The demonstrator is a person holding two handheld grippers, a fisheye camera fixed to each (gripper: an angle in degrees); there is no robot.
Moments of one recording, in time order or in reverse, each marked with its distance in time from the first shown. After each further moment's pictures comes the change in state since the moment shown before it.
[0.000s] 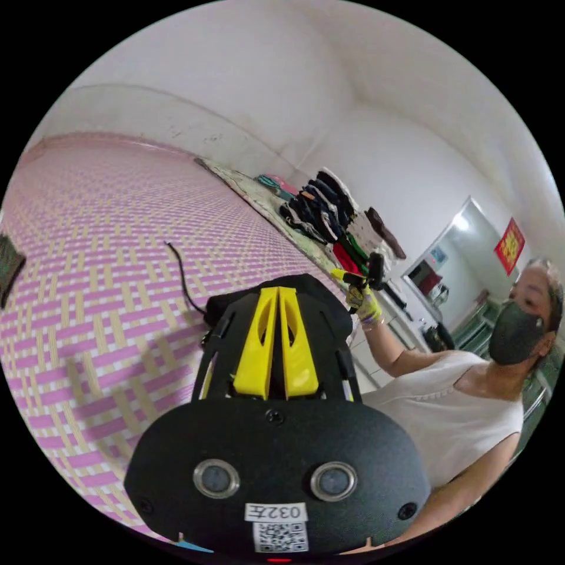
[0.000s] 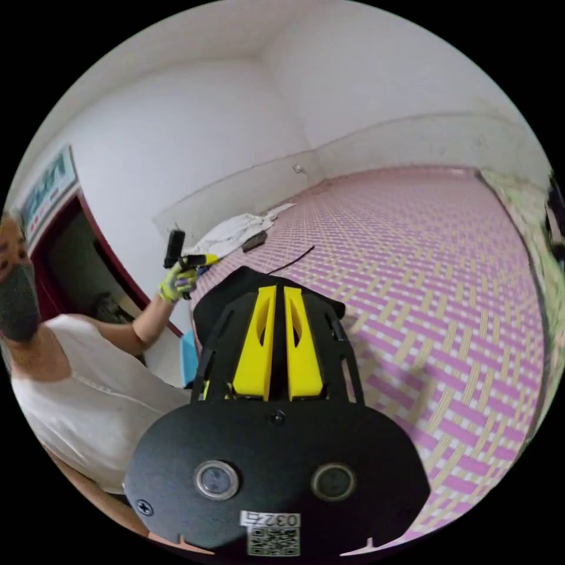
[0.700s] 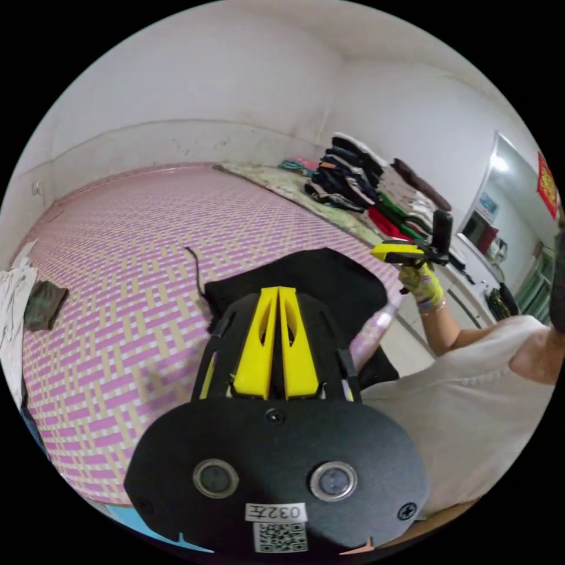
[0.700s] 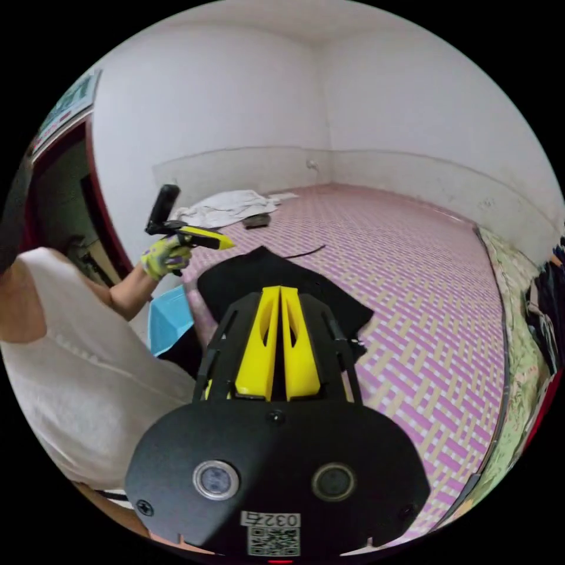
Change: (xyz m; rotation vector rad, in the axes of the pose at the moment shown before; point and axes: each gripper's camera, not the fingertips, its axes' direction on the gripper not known) left arm 0.116 0.038 0.018 -0.036 -0.183 0.115; right arm -0.123 0.049 0.000 -0.036 0.092 -0.187
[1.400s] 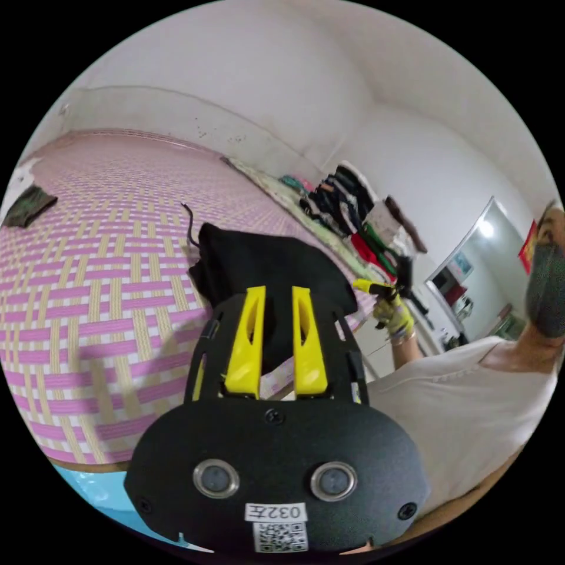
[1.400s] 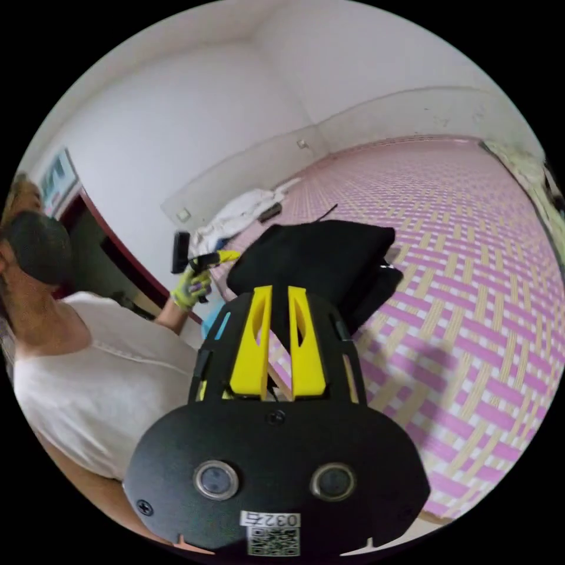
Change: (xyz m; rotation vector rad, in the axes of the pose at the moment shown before) left arm -0.115 0.060 -0.052 0.147 0.192 -0.333; right arm 0.099 0.058 -0.074 0.049 -0.289 0.432
